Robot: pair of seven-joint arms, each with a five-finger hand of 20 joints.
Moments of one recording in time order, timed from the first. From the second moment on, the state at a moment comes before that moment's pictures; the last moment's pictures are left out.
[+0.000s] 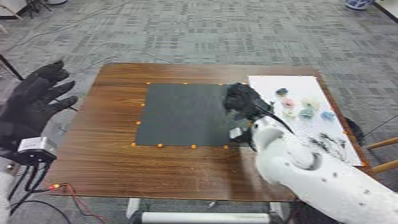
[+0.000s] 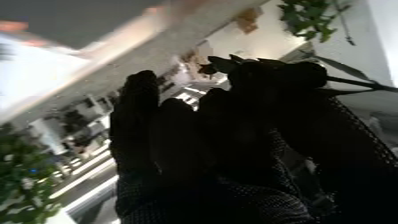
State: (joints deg) left arm 129.2 -53.0 -120.7 -127.7 43.2 -2.4 -0.7; right arm -58.9 -47.0 29.7 -106.5 -105.6 22.1 32.8
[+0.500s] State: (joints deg) left arm 123.8 -45.4 -120.7 -126.4 42.7 -3.5 -1.2; right arm -38.4 -61.8 3.0 -97.1 -118.4 9.6 41.0
